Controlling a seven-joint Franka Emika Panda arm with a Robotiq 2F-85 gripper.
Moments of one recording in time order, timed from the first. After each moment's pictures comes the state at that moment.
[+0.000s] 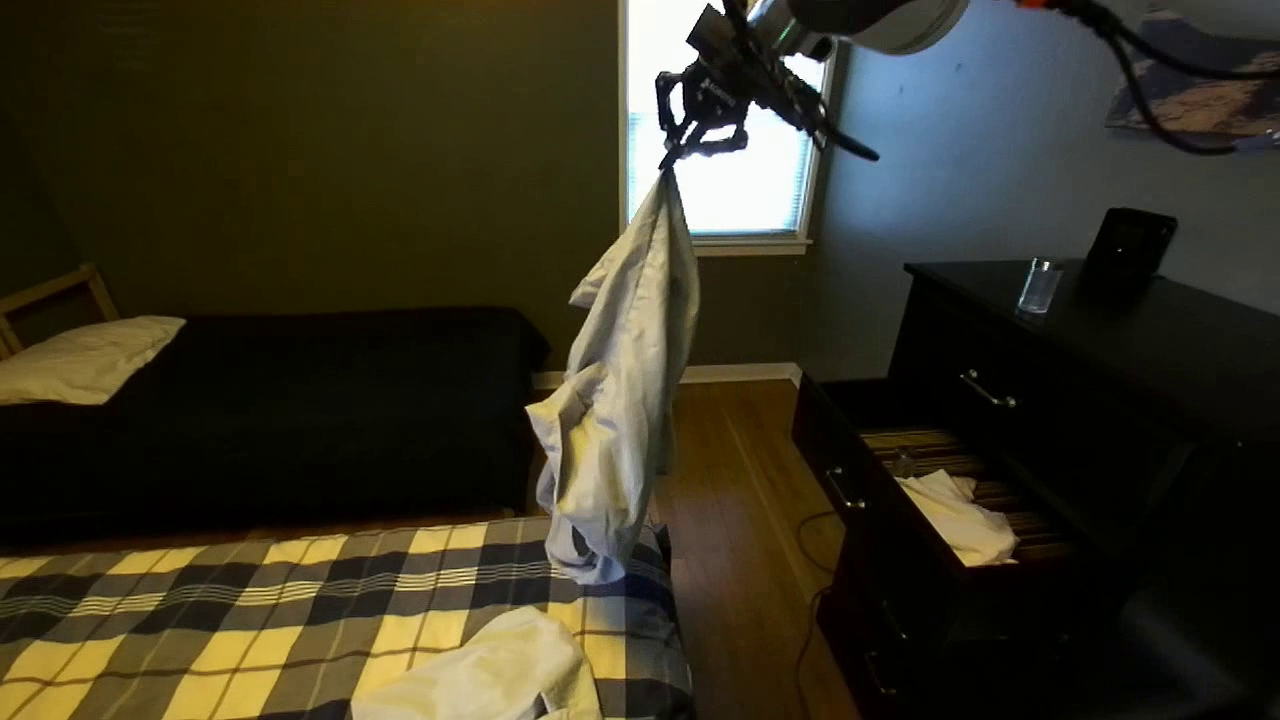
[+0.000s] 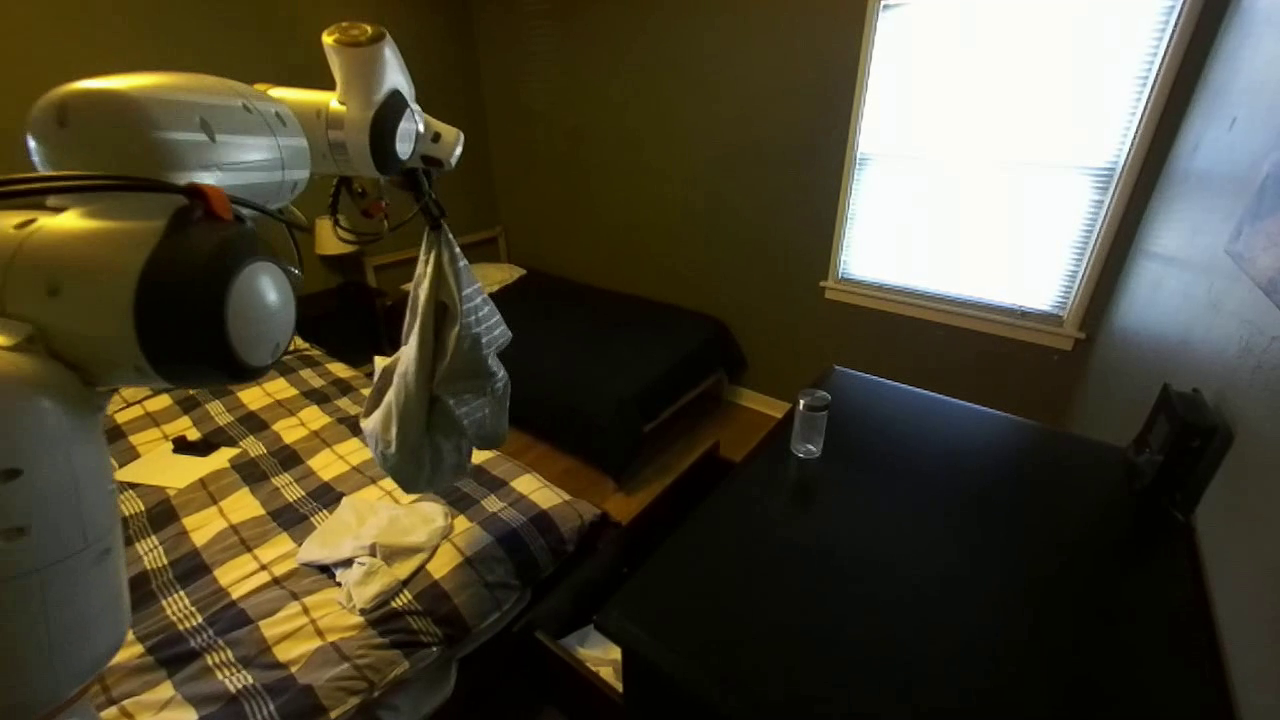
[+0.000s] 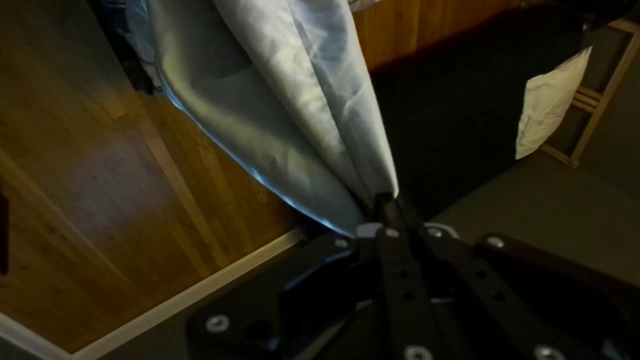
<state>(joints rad) 0.34 0.27 0.38 -1.34 -0.03 2.27 0.89</state>
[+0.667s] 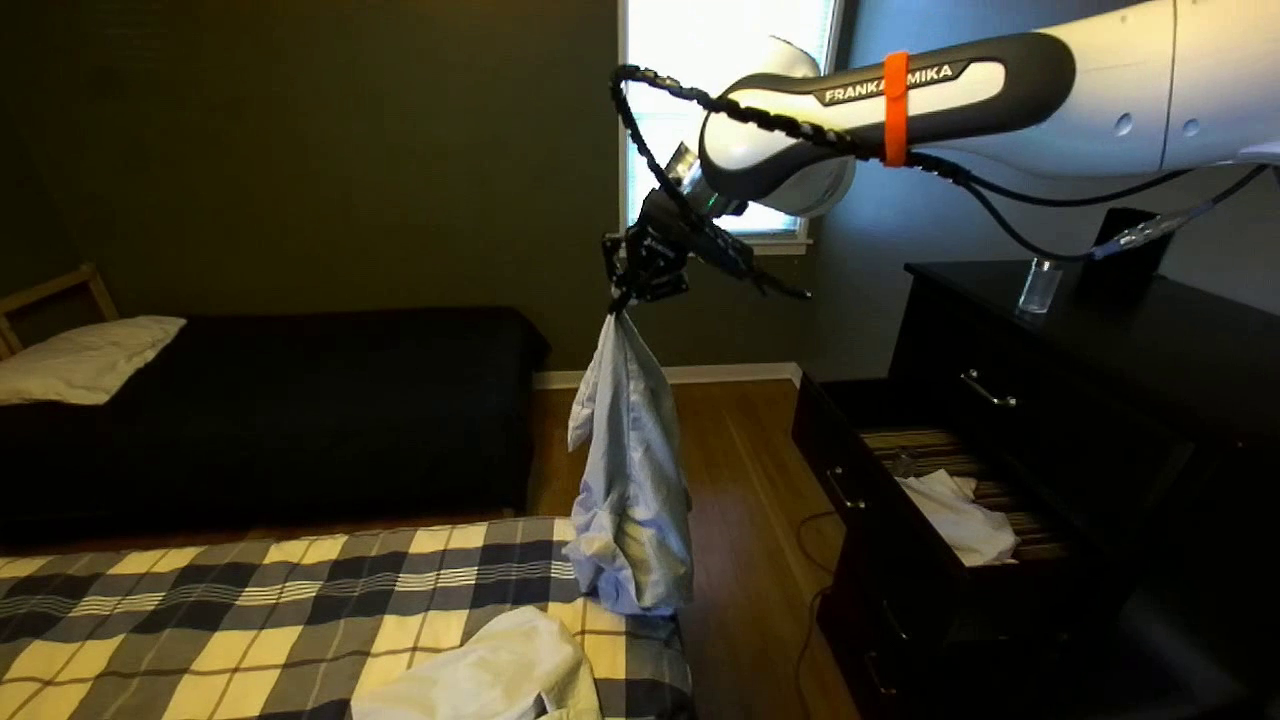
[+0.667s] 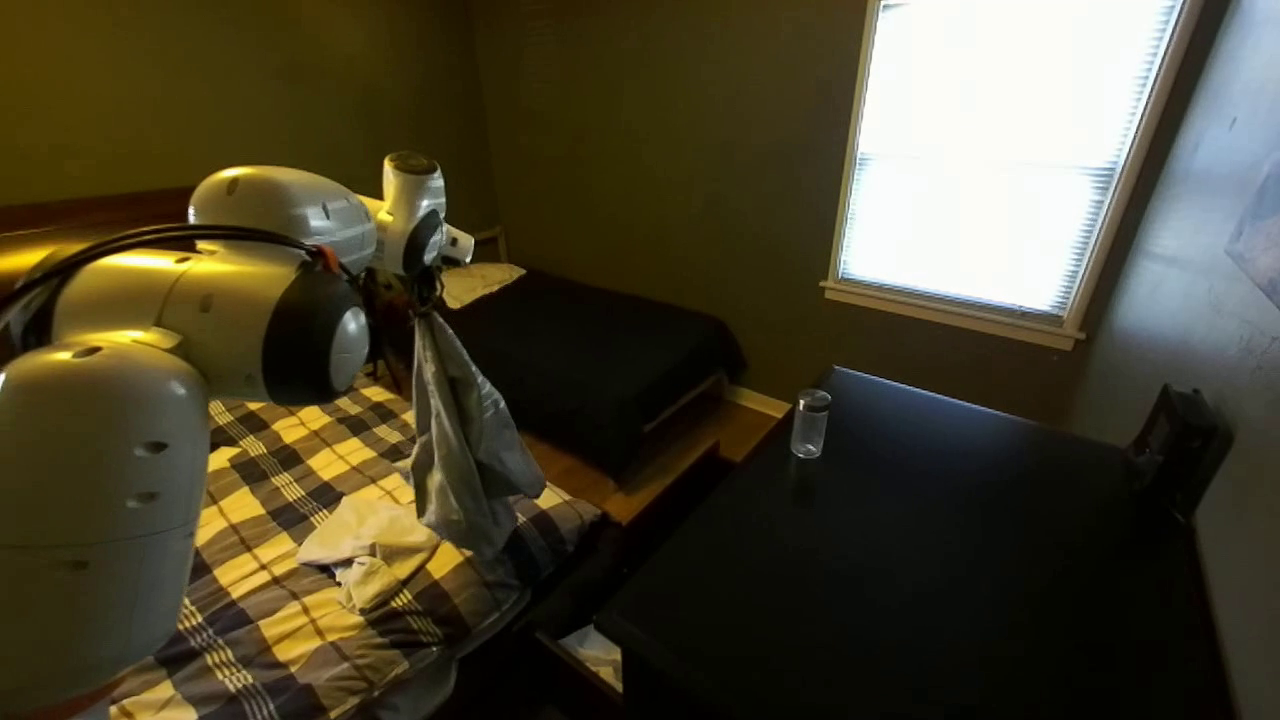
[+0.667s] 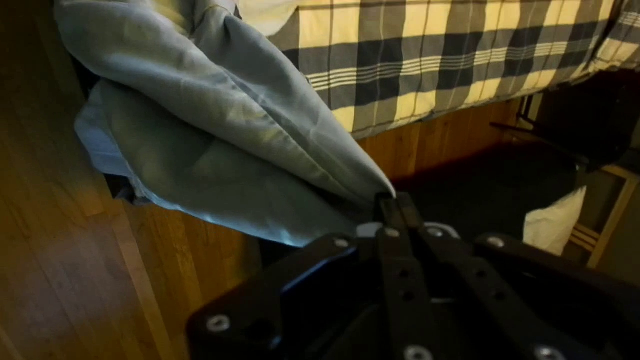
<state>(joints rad) 0.34 0.50 0.45 -1.39 0.07 2.34 0.67</state>
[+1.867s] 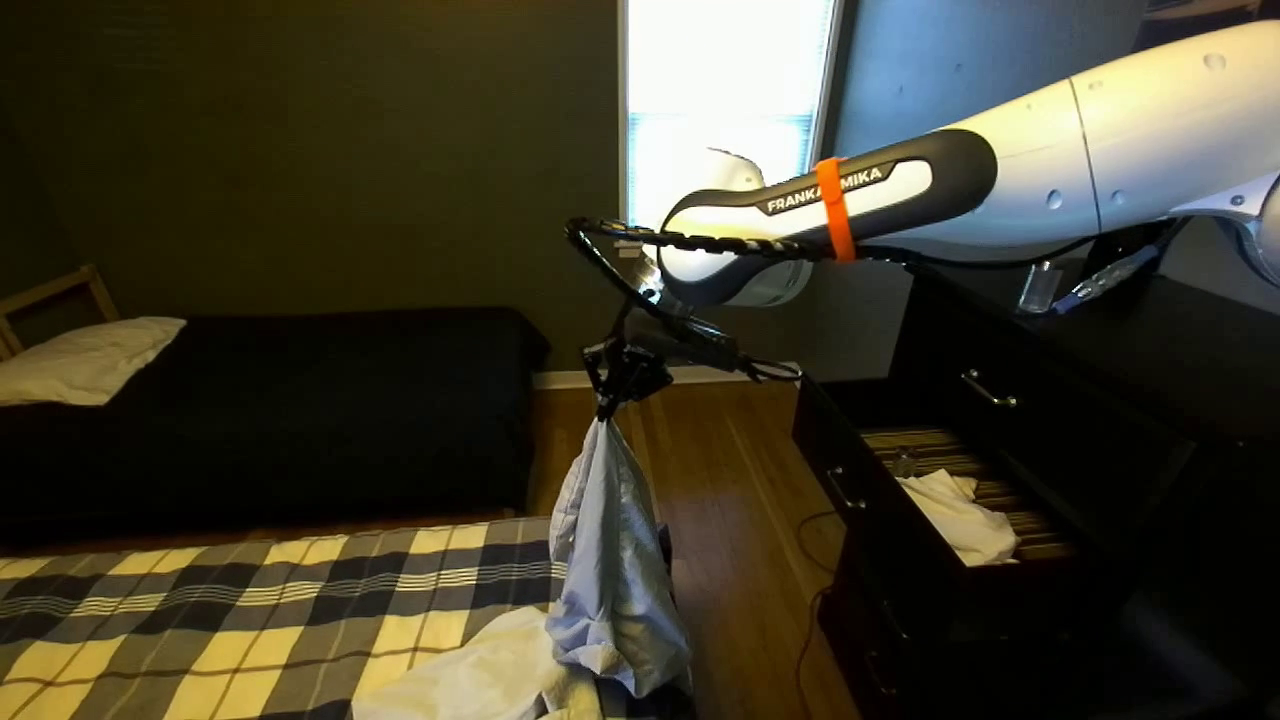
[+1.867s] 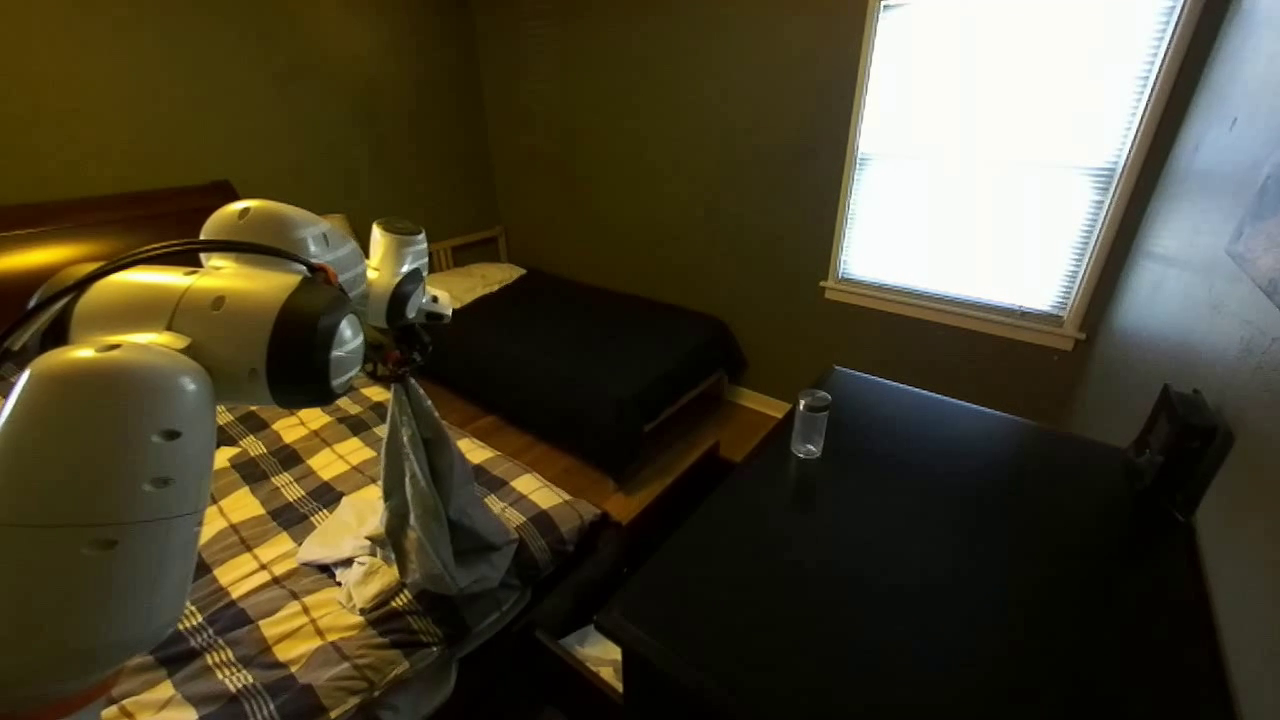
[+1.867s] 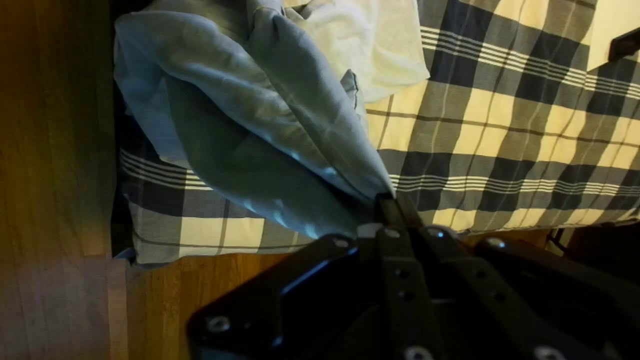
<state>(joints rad) 0.47 0.57 0.36 -1.49 0.09 2.33 0.50</state>
